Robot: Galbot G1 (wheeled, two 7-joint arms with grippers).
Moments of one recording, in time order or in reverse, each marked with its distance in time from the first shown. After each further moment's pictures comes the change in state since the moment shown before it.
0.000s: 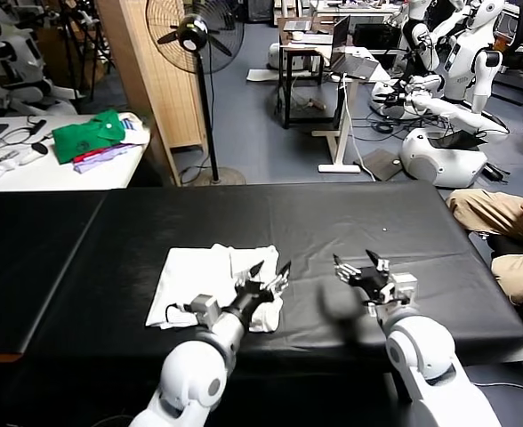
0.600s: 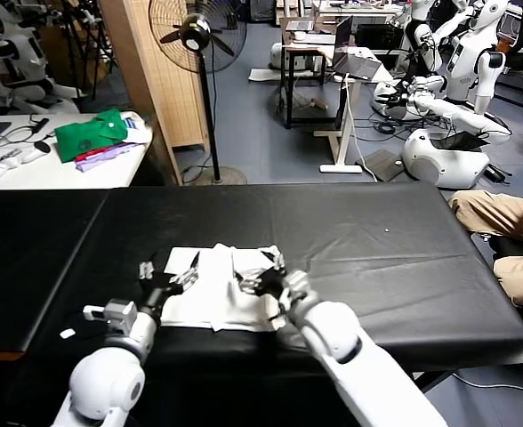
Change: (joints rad) left arm 0.127 0.208 -0.299 -0.052 0.117 -0.060 -0.002; right arm 0.281 0.104 -0.460 -0.235 -0.230 0.030 -0.080
